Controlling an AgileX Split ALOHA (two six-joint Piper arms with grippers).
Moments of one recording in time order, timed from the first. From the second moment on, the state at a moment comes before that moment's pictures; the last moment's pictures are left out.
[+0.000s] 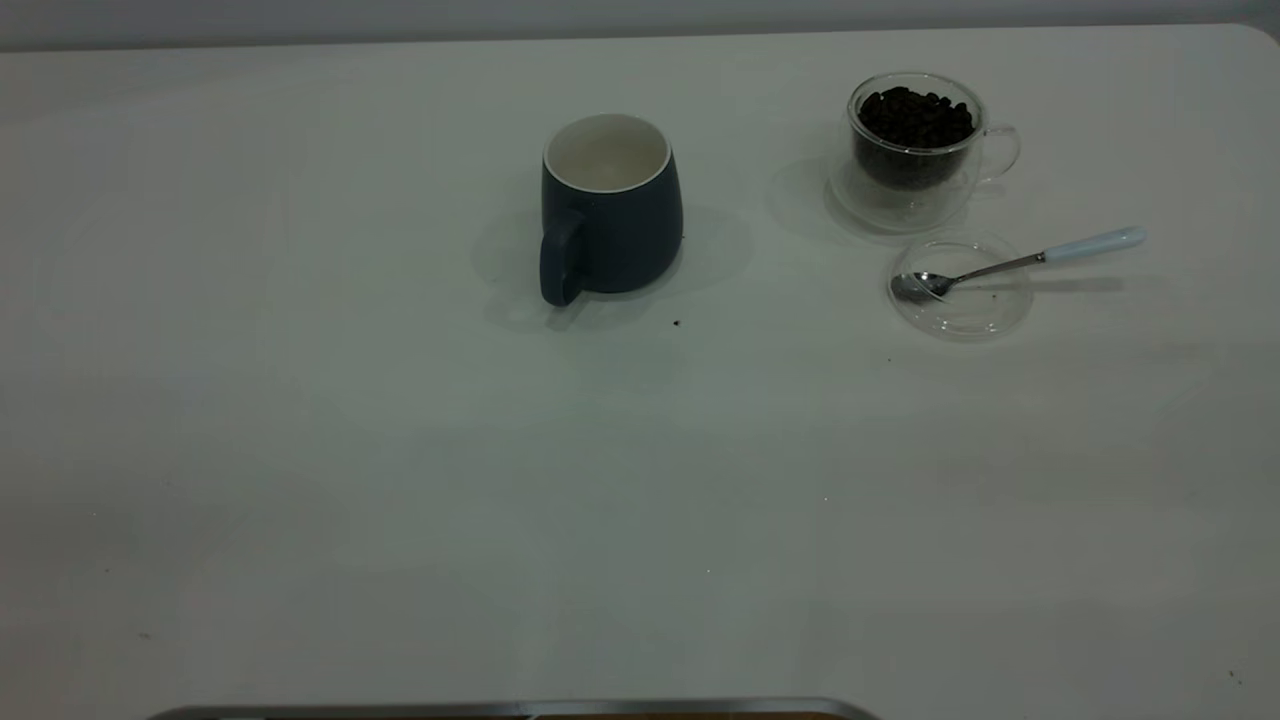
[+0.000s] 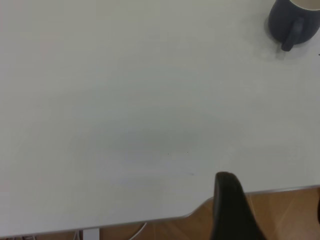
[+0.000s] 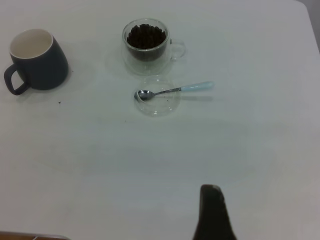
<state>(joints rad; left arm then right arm) 0.04 -0.02 -0.48 -0.15 1.14 0.11 -0.06 -0.01 -0.47 0.16 1.12 -0.10</state>
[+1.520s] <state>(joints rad) 0.04 -0.02 -0.48 -0.15 1.14 0.11 -0.09 1.72 -0.93 0.72 0.65 -0.81</state>
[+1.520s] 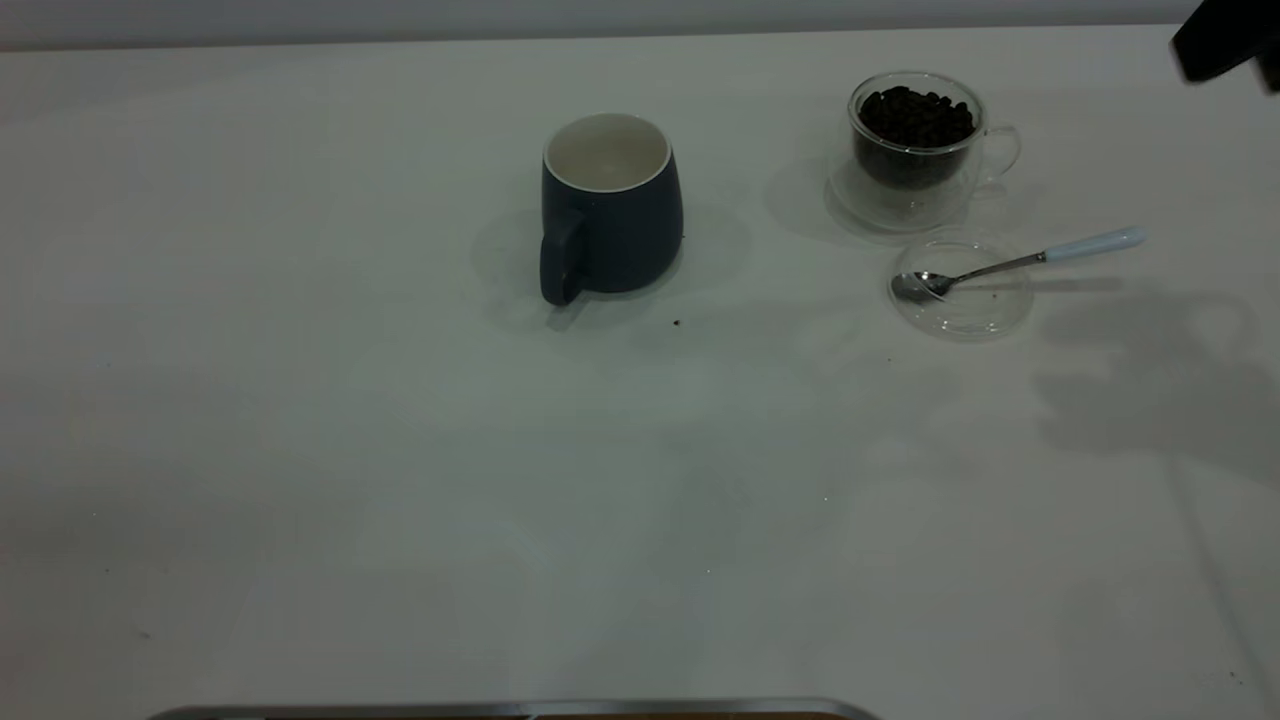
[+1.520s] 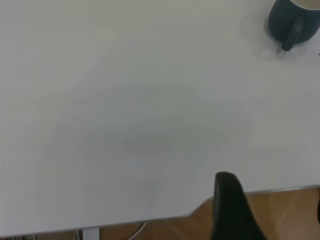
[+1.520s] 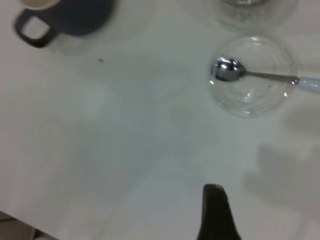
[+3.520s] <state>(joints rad) 0.04 -0.02 -0.48 -0.15 1.14 0.11 -0.35 2.62 -1.50 1.20 1.00 -1.18</state>
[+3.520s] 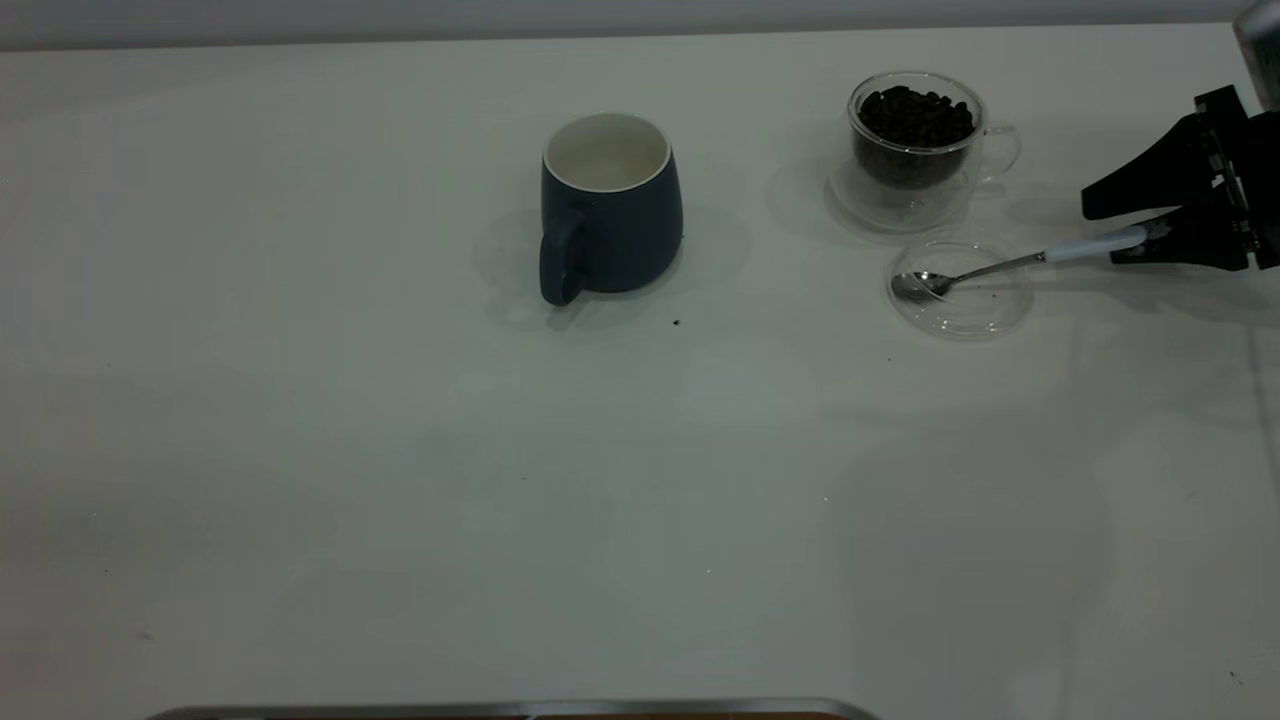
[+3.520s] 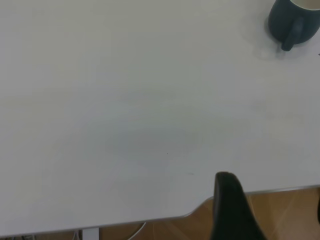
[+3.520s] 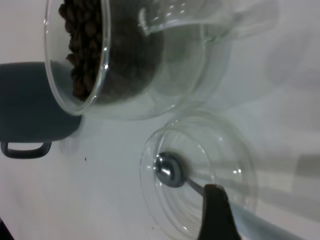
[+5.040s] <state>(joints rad) 0.04 -0.02 -0.48 -0.15 1.14 0.11 -0.33 2.65 -1.51 1.20 1.11 -1.21</state>
